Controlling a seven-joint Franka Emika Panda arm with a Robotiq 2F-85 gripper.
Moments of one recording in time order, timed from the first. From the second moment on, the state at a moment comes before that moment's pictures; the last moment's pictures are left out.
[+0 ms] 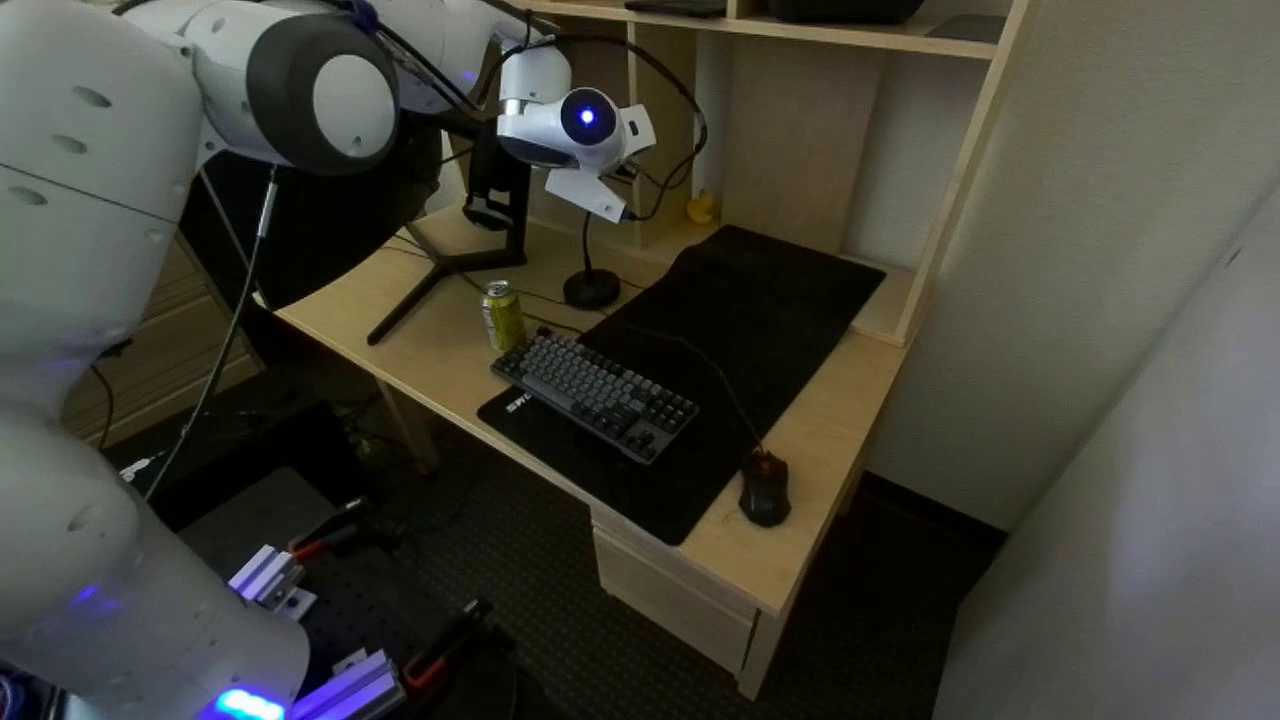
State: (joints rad) arm 0.14 0.81 0.12 -1.31 1.42 2.86 -1.27
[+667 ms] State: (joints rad) arm 0.15 0.86 0.12 -1.20 1.39 2.82 -1.13
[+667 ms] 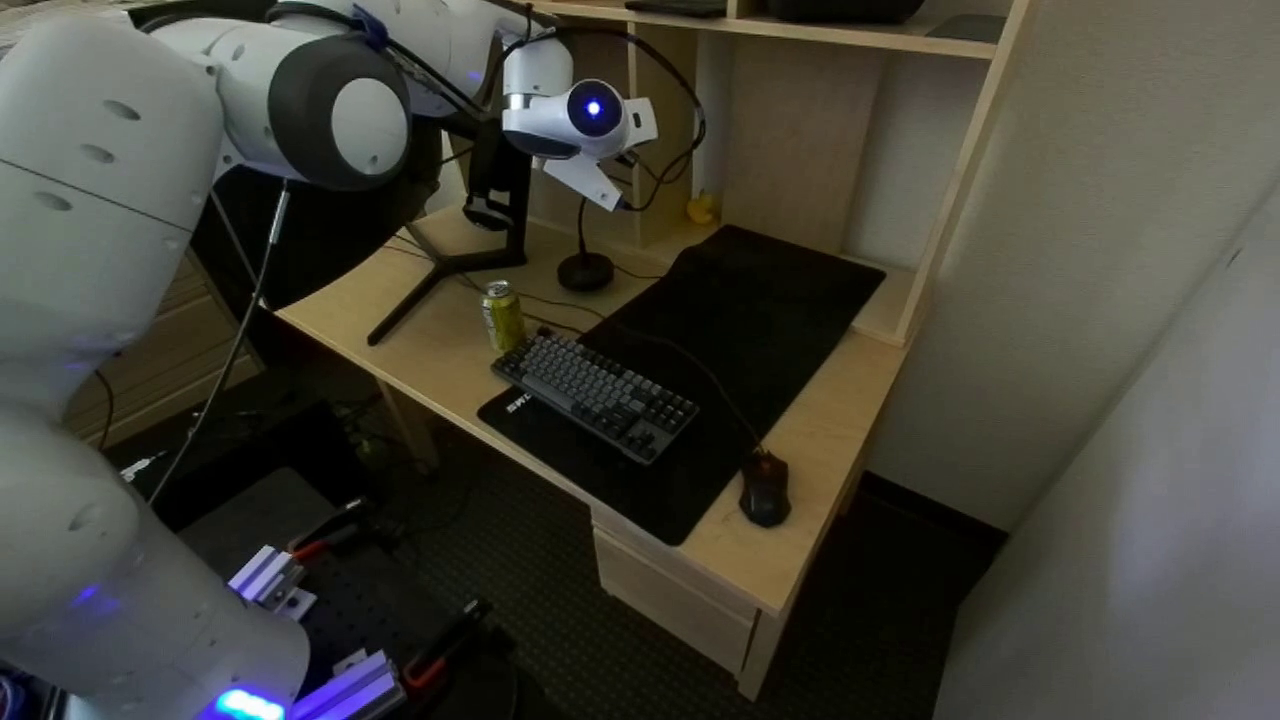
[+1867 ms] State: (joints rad) arm 0.17 0.95 0.10 -1.12 1.35 2.83 -1.06
